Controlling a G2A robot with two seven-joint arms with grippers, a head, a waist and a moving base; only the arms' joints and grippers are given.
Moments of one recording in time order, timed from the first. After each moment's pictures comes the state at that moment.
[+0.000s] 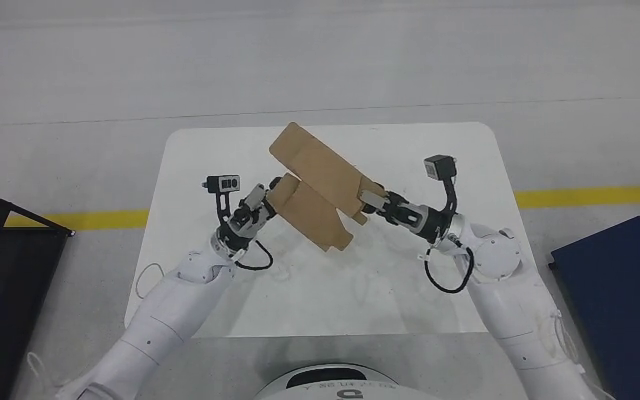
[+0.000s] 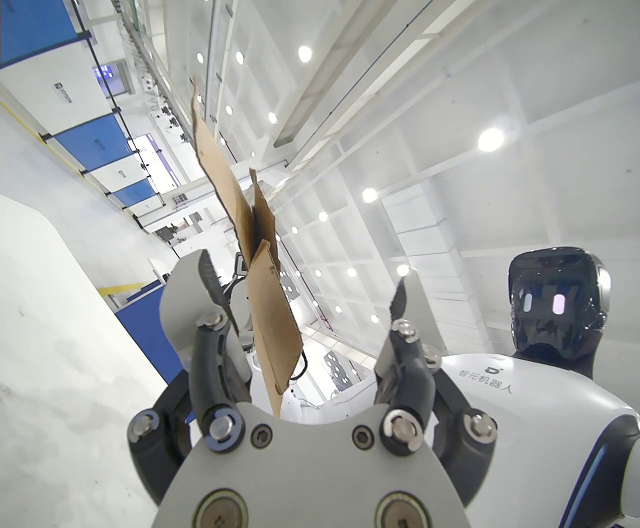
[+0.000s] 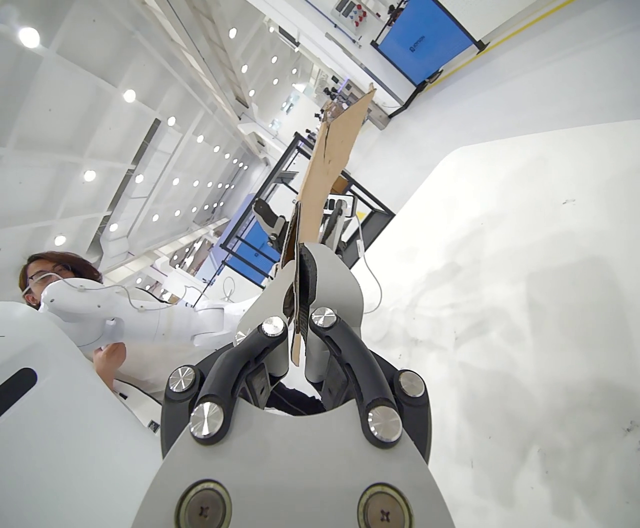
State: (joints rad) left arm 1.26 -1.08 -0.91 -1.32 -0.86 -1.01 -0.70; right arm -1.46 -1.15 1.36 -1.70 0.14 -0.57 0.79
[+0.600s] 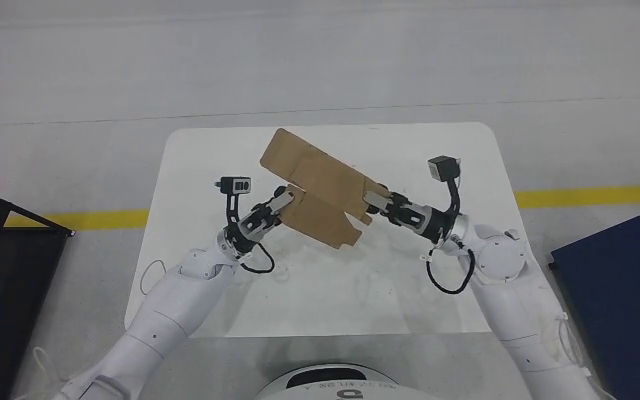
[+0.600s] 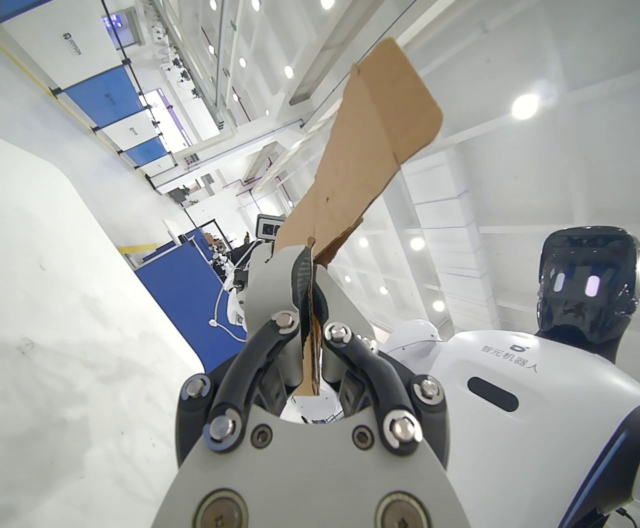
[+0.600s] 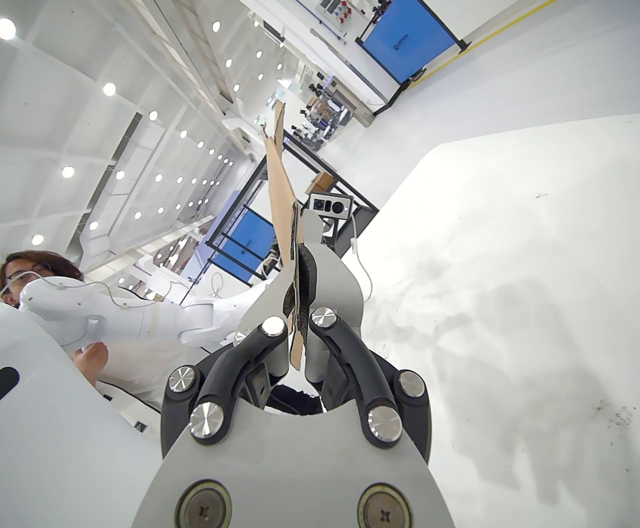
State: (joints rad) left arm 1.23 -1.11 -0.91 -1.25 -0.80 -0.98 -0.79; right arm -1.48 -1.14 1.39 -1.71 0.08 -0.58 0.78
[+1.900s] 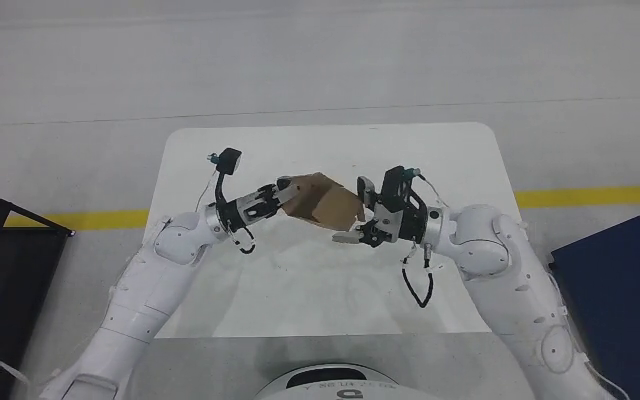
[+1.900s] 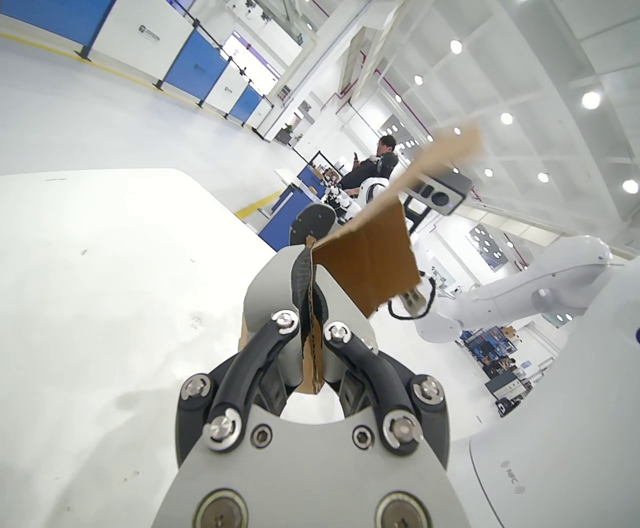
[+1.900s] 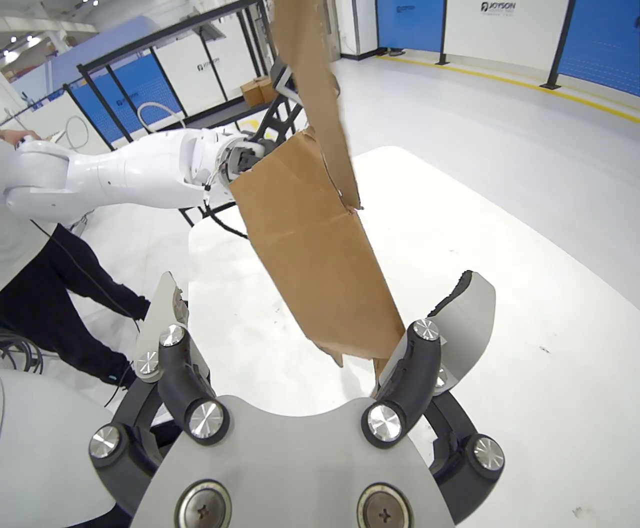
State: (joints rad) left arm 1.21 -1.09 -1.12 -1.38 -0.06 -0.86 -0.61; right arm -1.38 -1.12 1.25 -1.86 -0.63 -0.74 0.63
